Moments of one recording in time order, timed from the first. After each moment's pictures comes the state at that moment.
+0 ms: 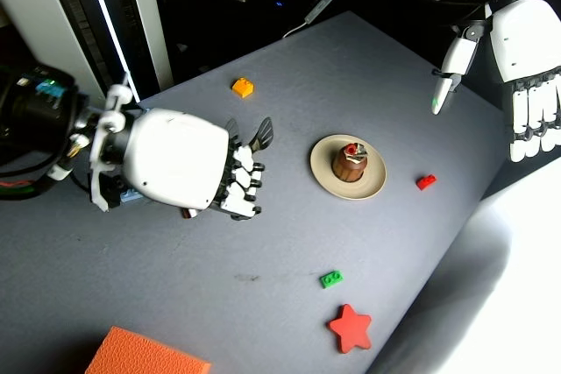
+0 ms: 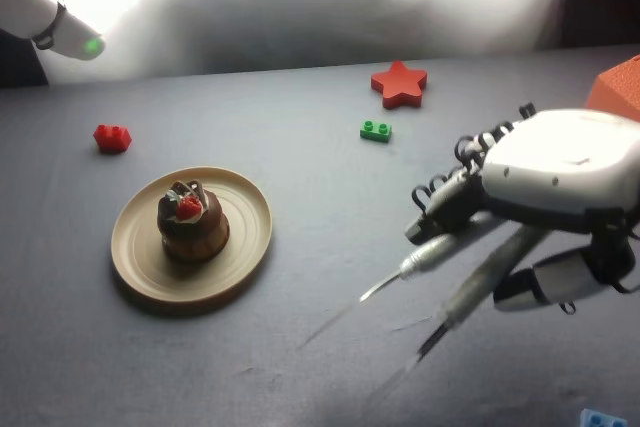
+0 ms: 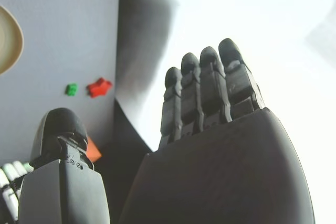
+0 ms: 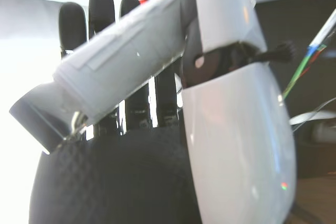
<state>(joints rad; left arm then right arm) -0.14 -0.97 1.45 0.02 0.40 1.28 -0.45 -0.92 0.89 -0.27 0.24 -0.65</state>
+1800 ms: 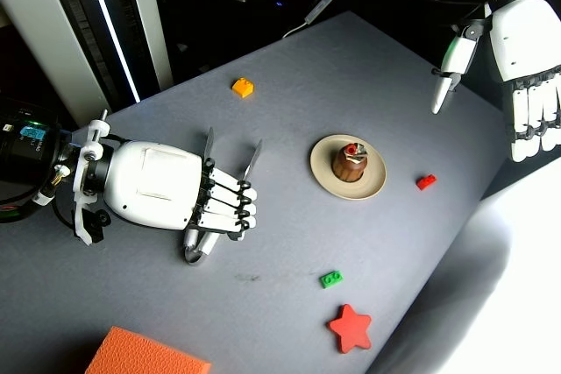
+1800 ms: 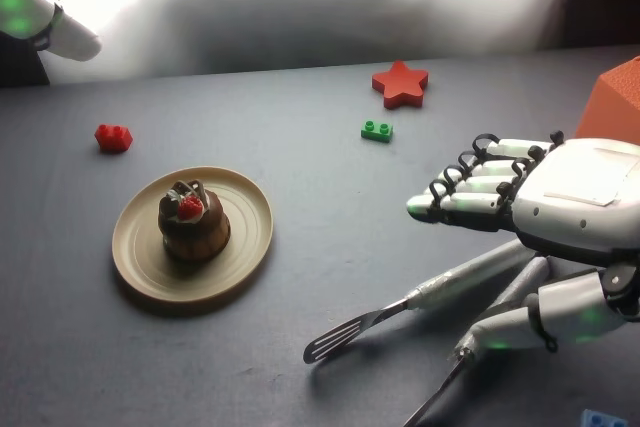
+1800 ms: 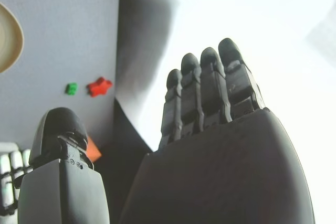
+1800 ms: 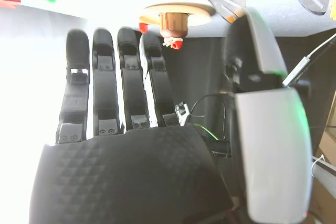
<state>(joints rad) -0.15 -0.97 1.45 0.02 0.41 1.28 -0.59 -0.94 0.95 -0.21 0.38 -0.82</state>
